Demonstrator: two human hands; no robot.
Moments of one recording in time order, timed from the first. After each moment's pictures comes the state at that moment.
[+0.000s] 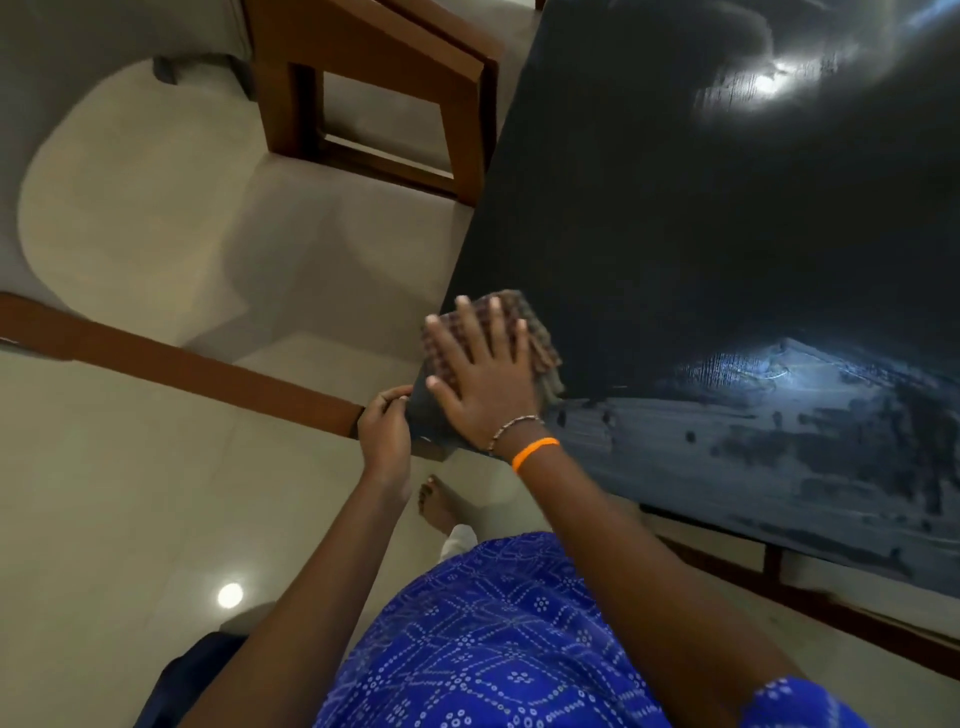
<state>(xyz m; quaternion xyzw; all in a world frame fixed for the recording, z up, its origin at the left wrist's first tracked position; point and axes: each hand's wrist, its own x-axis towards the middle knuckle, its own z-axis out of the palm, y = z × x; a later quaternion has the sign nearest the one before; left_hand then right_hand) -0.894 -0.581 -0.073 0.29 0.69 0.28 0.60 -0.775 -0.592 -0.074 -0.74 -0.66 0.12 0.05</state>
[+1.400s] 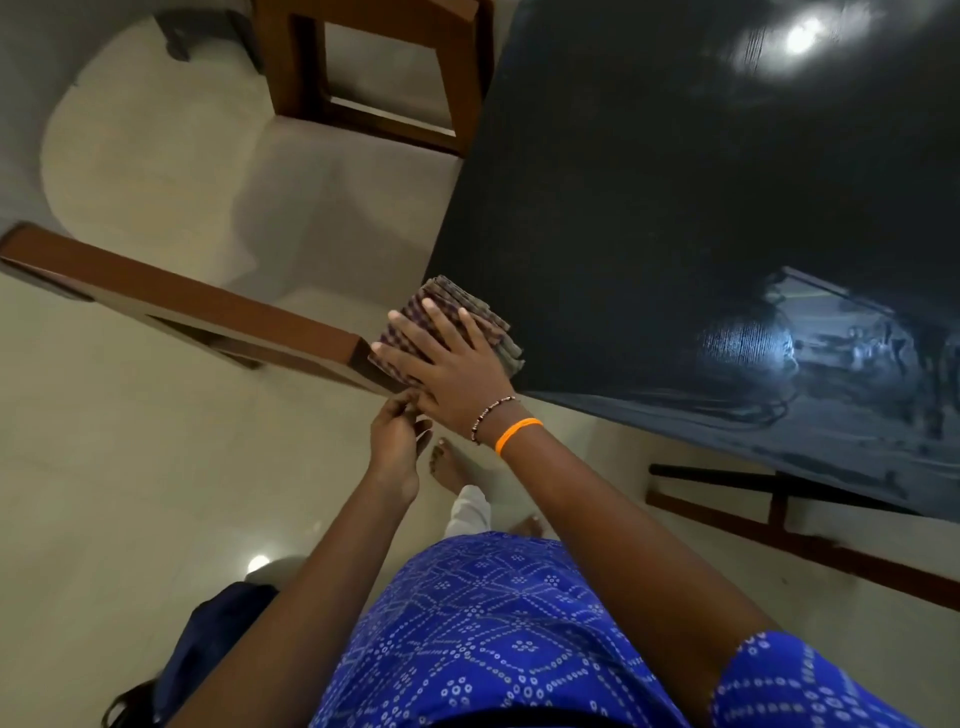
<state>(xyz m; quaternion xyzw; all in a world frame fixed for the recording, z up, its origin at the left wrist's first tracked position) -0.917 -0.663 -0.079 0.22 0.66 0.27 0.66 -0.809 -0.647 -0.082 -0.61 -0.79 0.07 0.01</state>
